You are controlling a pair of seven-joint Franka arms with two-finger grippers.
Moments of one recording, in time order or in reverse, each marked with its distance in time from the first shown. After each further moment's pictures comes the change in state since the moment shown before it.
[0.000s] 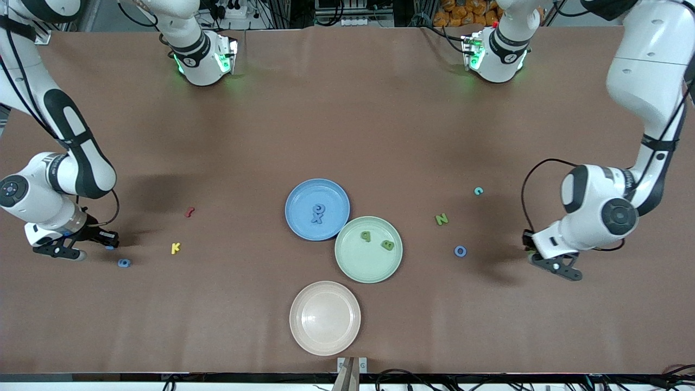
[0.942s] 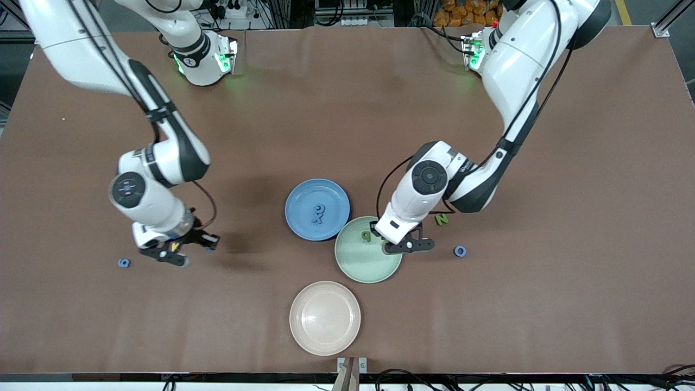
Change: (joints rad) left arm -0.540 0.126 -0.037 0.227 -0.040 0.068 -1.026; right arm 0.447 -0.128 0.098 0.027 0.050 -0.180 0.594
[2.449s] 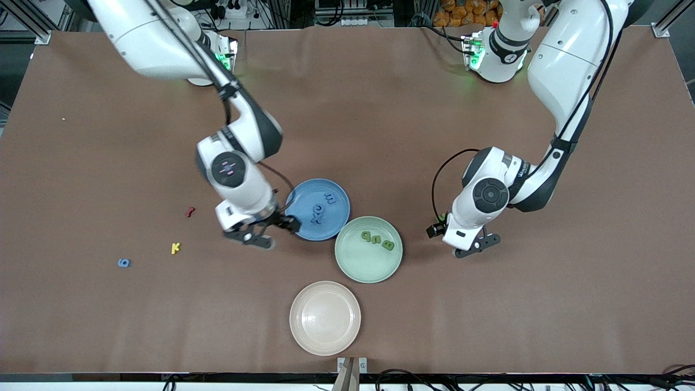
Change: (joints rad) left arm 0.208 -0.132 0.030 -0.273 0.011 -0.077 -0.070; right arm 0.300 0.050 -0.047 0.172 0.032 -0.147 0.207
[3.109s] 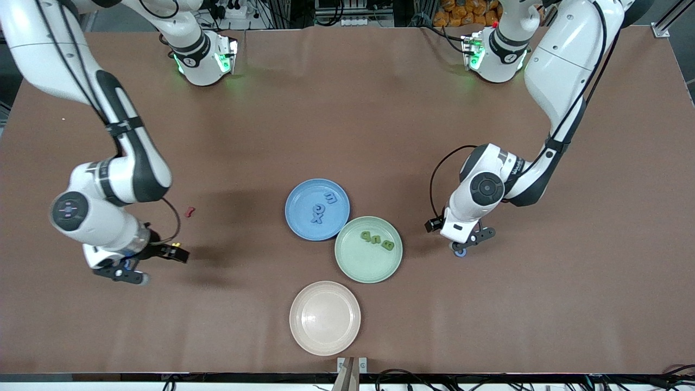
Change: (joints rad) left arm 0.004 -0.003 -0.002 -0.090 0.000 0.097 -0.020; right arm -0.423 0.001 -0.002 0.003 0.000 -0.011 -0.494
